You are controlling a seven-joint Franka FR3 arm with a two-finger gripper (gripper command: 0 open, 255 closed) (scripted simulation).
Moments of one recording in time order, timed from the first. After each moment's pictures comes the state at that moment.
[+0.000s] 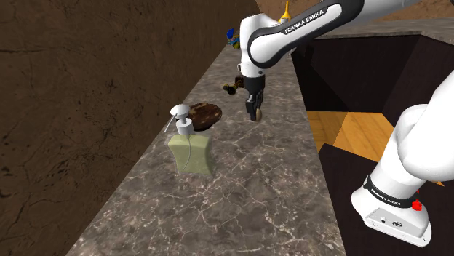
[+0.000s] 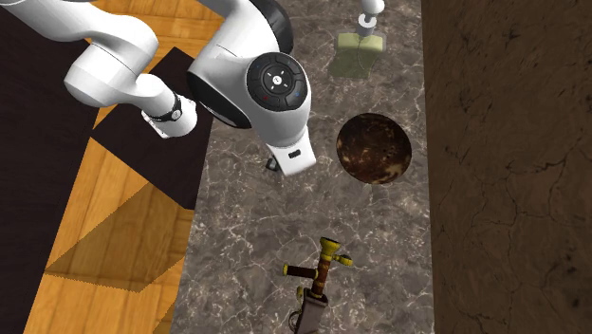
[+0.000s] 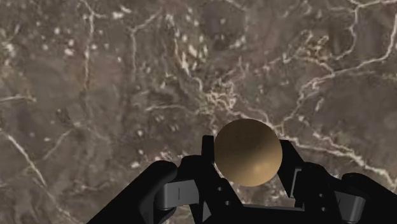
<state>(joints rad) 0.09 -0.14 0.02 -2.21 0.08 2.00 -0.17</state>
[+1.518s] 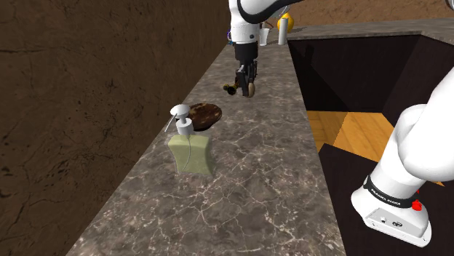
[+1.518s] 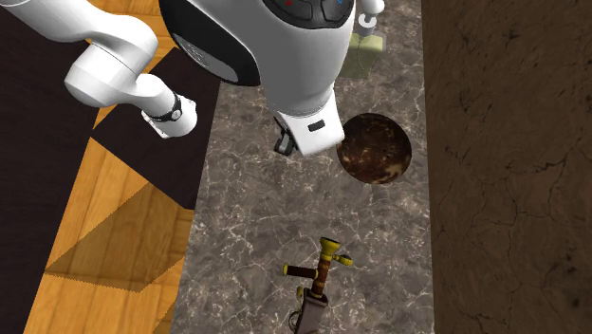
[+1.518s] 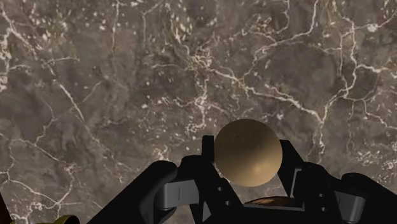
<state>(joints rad) 0.10 -0.12 0.03 -1.90 0.07 1.71 -0.12</state>
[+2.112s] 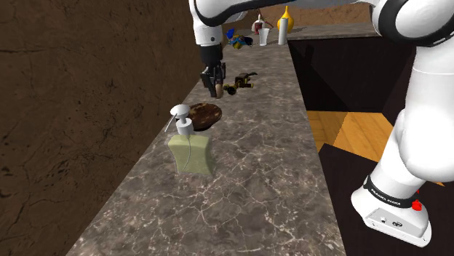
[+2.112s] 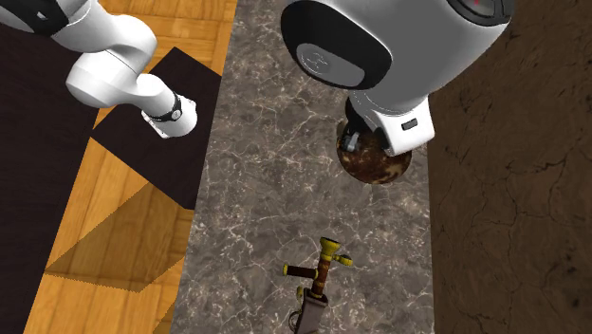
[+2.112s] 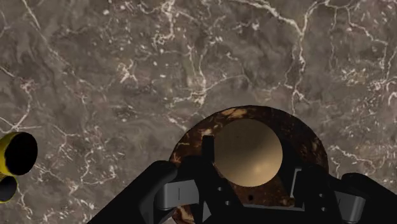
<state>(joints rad) 0.15 0.23 0.08 -1.47 0.06 1.63 -0.02</state>
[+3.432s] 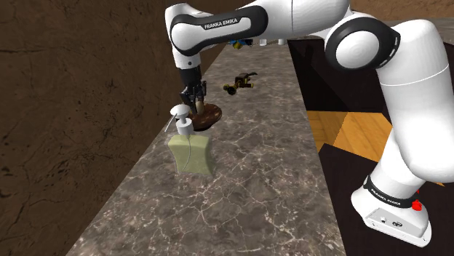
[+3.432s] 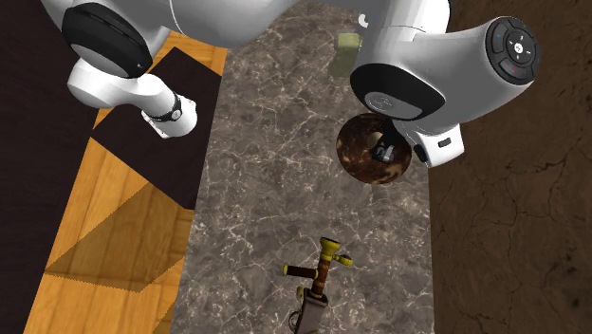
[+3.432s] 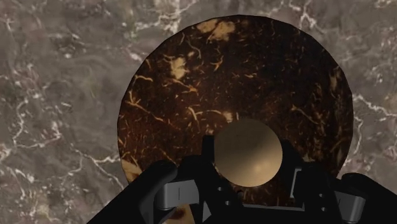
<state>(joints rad) 0.20 0.54 0.09 -1.18 0.03 1.66 0.04</state>
